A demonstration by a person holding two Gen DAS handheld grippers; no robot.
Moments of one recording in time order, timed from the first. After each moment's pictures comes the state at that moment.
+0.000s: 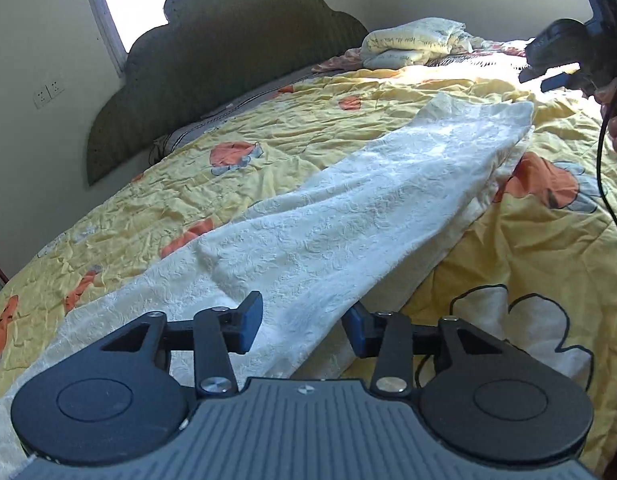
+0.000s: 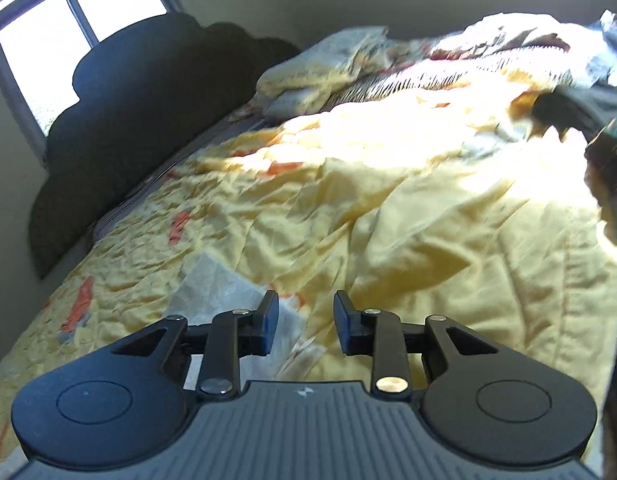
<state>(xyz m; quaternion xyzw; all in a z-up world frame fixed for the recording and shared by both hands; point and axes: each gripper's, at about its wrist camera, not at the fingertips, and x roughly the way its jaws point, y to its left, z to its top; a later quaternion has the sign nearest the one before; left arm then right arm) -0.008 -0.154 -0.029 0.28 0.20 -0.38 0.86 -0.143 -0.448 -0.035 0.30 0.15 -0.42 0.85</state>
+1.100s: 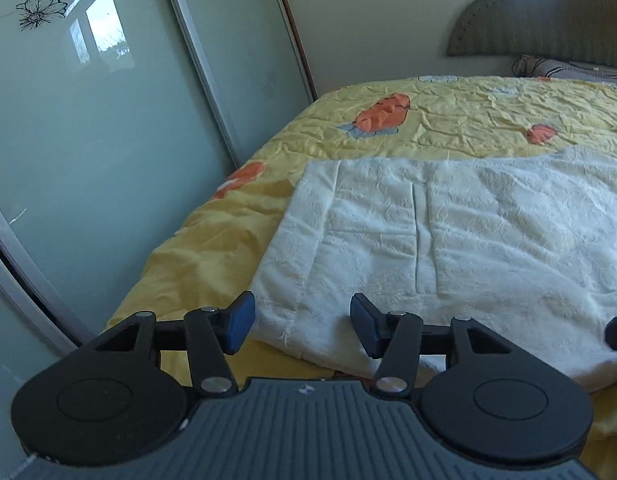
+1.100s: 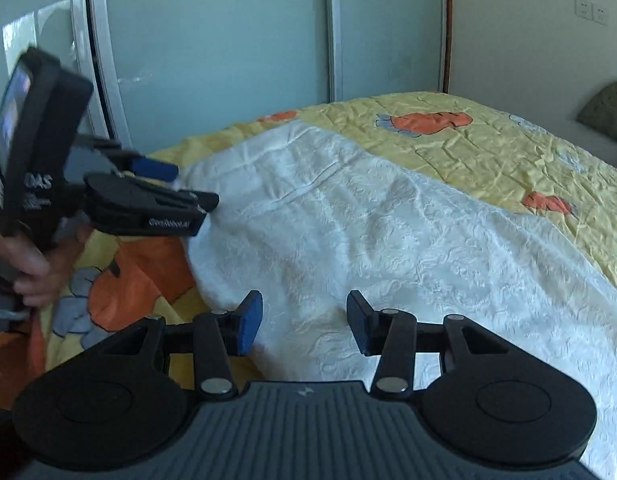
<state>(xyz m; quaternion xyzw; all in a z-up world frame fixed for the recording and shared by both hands) 0.073 0.153 -0.003 0.13 0.31 0.10 0.94 0.045 -0.040 -0.020 -0.04 0.29 0.33 0.90</state>
